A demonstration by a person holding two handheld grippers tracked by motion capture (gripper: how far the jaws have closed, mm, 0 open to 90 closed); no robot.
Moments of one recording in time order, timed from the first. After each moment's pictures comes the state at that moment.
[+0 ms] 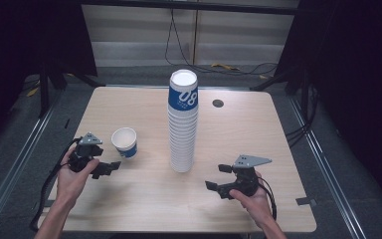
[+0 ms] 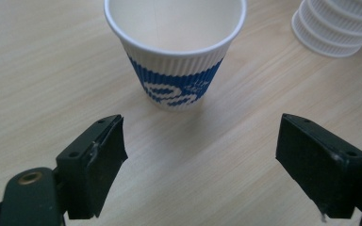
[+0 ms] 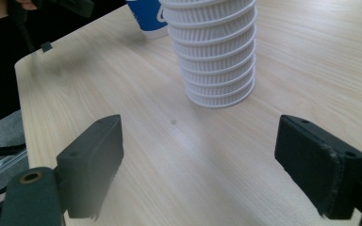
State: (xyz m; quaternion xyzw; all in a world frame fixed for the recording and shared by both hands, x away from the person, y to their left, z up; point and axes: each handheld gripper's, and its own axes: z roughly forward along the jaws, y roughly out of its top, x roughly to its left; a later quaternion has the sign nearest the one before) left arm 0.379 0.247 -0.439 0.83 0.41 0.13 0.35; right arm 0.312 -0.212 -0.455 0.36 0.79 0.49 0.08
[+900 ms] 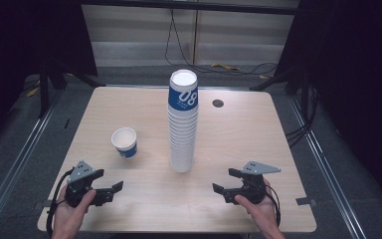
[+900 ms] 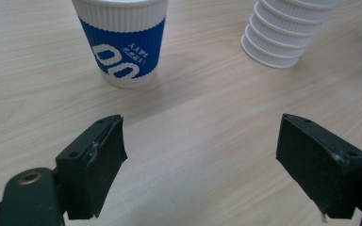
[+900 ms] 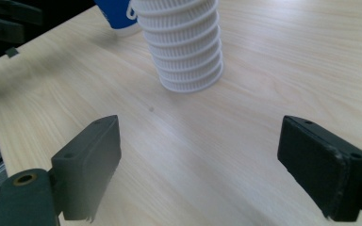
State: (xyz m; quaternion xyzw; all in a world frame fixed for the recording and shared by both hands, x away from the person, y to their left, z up) left arm 0.300 0.241 -0.464 0.77 0.43 0.15 0.44; right arm 0.289 -0.225 -0.459 0.42 0.77 0.47 0.12
